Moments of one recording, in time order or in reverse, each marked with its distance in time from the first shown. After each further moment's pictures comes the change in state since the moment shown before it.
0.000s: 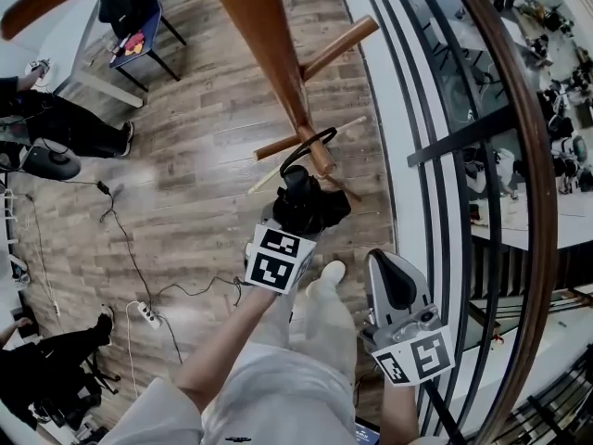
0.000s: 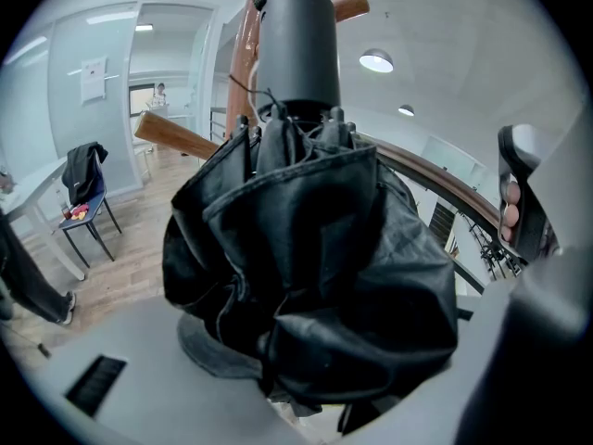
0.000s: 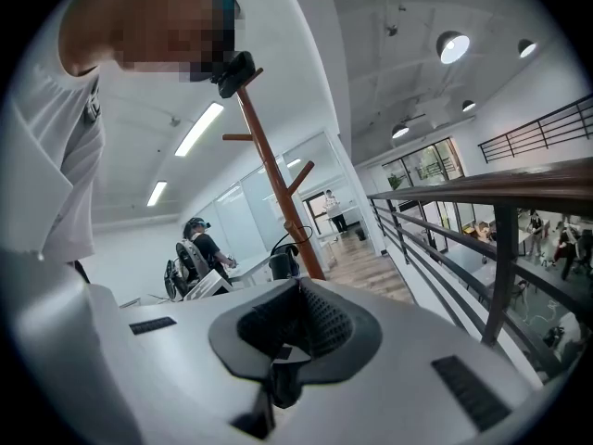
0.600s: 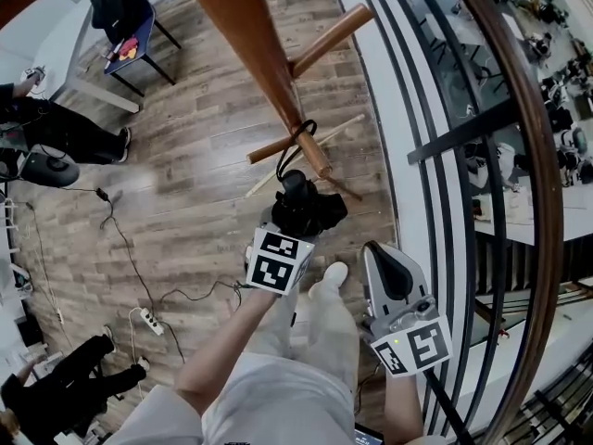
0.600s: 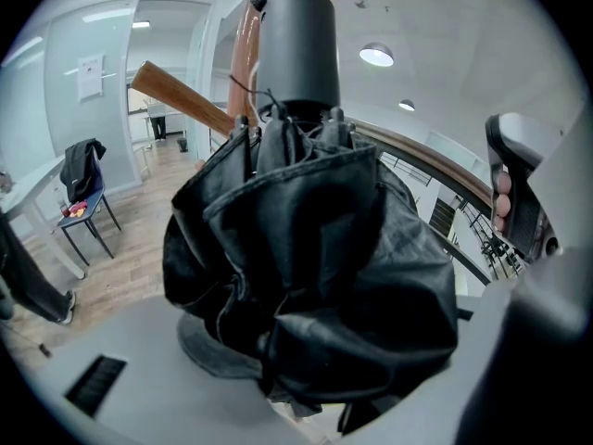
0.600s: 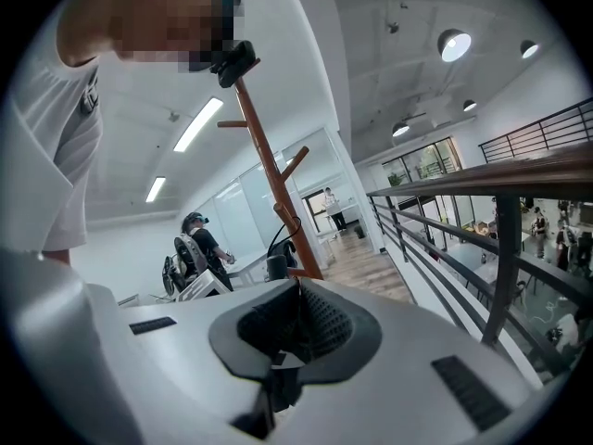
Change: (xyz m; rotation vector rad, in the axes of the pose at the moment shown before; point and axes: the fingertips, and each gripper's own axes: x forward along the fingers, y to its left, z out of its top) left arm 0.019 0.009 -0.024 0.008 0.025 0.006; right arm 0.018 -0.012 -0.025 -0.016 0.013 -0.004
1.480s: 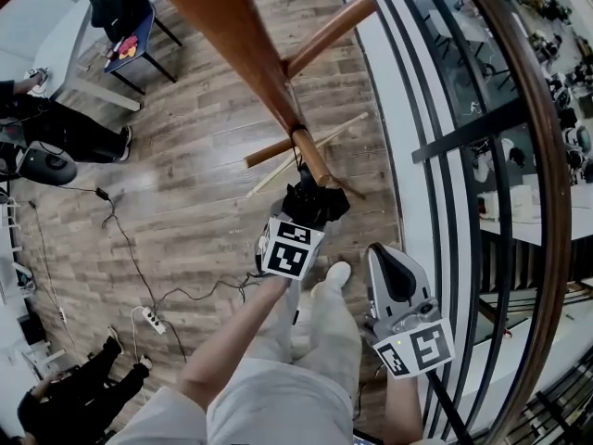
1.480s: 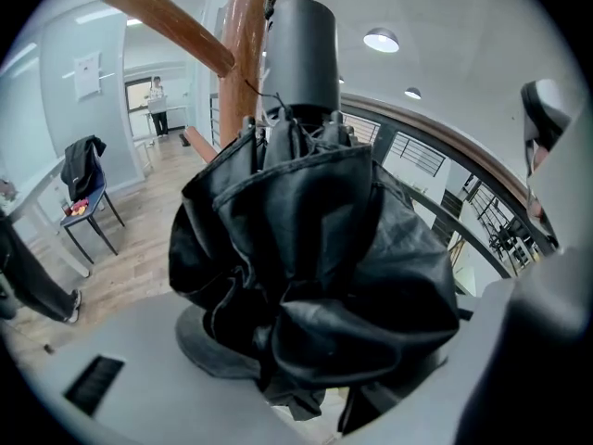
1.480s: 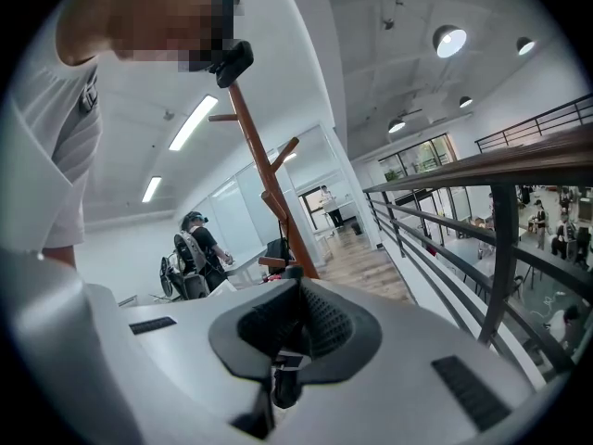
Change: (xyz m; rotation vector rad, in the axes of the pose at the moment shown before) left arm 0.046 0.008 -0.023 -0.004 0.031 0.031; right arm -0.003 -0.008 -0.018 0.017 0.010 -0.016
